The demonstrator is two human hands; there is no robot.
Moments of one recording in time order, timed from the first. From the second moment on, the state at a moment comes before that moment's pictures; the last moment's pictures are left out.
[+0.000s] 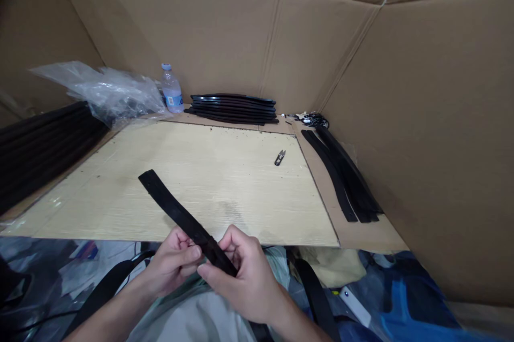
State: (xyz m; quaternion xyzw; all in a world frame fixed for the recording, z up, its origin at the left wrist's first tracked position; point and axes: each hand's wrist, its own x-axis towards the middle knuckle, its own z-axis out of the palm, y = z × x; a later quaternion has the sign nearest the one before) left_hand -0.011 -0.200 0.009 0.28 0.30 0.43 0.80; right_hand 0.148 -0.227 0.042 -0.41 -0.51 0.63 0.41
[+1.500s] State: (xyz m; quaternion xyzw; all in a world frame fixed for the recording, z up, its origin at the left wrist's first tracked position) left_hand 0.002 -0.196 0.020 0.36 0.50 0.48 0.63; right_hand 0.138 -0.210 0.022 -0.41 -0.45 0.67 0.42
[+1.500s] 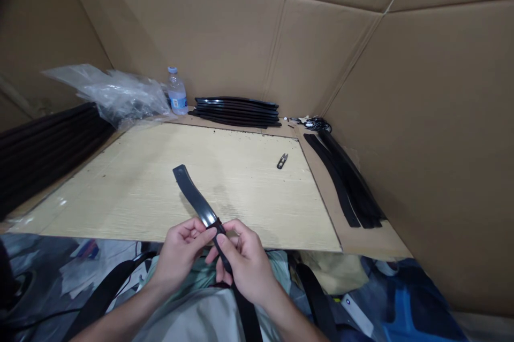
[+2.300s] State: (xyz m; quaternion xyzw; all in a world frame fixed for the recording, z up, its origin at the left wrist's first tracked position) left_hand -0.012 -0.188 0.011 0.36 0.37 0.43 0.74; right_hand 0.142 -0.209 0.026 -0.38 -0.46 0.67 0.45
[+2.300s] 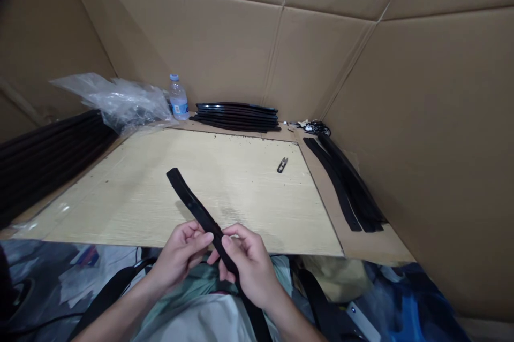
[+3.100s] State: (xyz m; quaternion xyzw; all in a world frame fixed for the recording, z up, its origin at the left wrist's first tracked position) left_hand -0.015 -0.170 0.017 0.37 0.32 0.43 0.75; right_hand 0.139 -0.205 0.026 -0.35 -0.41 0.70 0.48
